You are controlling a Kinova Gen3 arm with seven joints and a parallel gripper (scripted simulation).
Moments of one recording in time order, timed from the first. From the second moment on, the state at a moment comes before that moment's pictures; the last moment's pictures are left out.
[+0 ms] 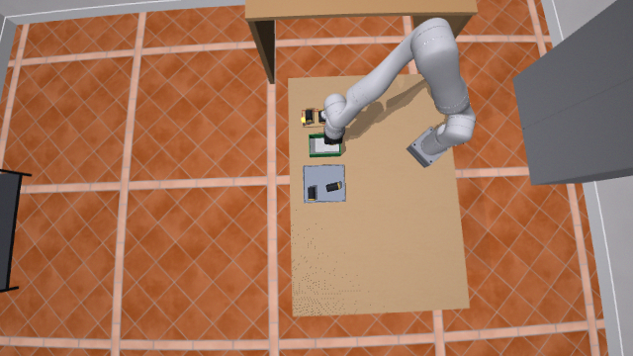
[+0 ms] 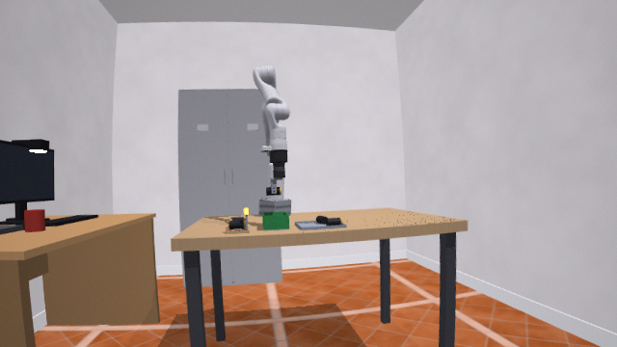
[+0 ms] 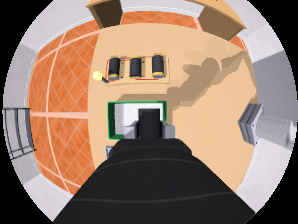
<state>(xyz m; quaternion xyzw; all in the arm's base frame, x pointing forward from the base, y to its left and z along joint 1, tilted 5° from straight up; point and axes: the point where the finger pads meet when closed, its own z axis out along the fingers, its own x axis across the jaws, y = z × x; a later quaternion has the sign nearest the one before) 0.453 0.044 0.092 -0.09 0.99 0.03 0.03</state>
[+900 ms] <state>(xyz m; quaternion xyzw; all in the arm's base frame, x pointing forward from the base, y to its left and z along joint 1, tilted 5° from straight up) 0.462 0.043 0.061 -0.09 0.99 0.03 0.04</state>
